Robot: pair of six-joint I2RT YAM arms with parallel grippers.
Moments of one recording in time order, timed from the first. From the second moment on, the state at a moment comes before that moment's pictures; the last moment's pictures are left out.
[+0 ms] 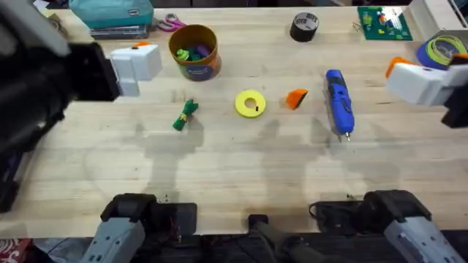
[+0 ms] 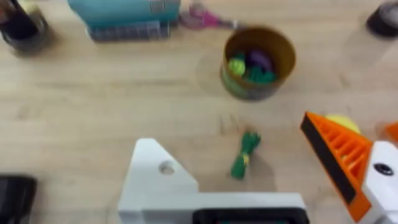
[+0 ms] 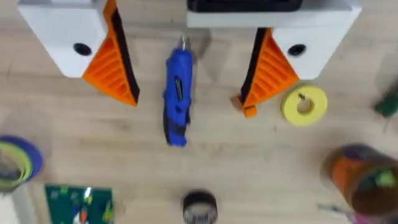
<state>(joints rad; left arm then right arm) -0.01 0.71 1.03 -0.88 0.01 -0.01 0.00 0.57 1.01 -0.98 -0.03 0.01</state>
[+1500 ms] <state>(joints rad) -0.18 1.26 1.13 -1.21 0.04 0.27 0.00 1.03 1.14 -1.22 -0.03 0.01</state>
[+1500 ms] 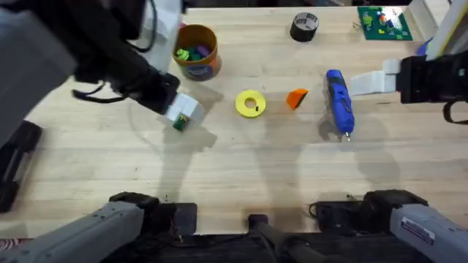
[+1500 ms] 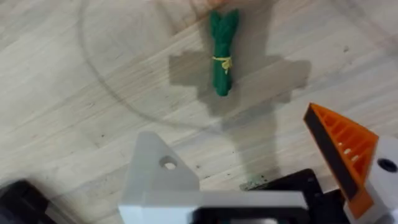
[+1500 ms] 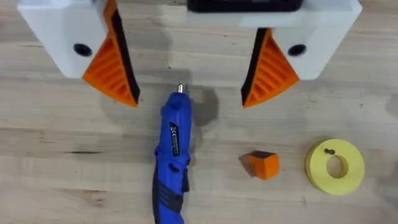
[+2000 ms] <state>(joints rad) -0.18 1.52 1.13 -1.12 0.06 0.35 0.00 1.03 1.14 -1.22 -0.03 0.01</state>
